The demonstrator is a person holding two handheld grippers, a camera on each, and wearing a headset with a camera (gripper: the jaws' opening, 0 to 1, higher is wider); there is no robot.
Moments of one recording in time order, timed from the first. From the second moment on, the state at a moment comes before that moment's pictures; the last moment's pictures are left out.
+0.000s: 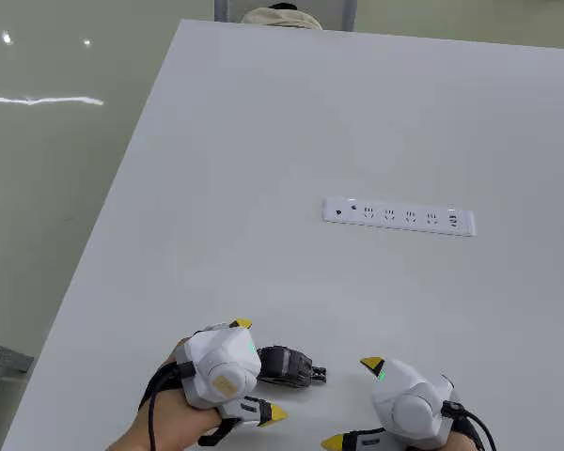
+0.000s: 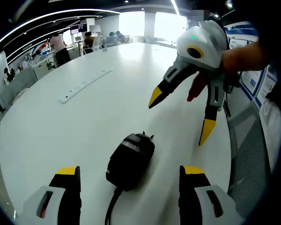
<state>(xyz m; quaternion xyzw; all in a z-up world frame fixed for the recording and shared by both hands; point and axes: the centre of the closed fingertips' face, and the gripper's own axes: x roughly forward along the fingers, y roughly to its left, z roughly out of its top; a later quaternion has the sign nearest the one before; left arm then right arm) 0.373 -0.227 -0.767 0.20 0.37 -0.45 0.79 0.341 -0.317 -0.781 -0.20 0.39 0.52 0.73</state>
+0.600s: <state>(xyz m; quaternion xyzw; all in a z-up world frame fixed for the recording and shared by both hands) 0.375 -0.238 -0.775 0.24 0.36 -0.49 0.75 0.345 -0.310 -0.794 -0.21 0.39 0.54 0.72</state>
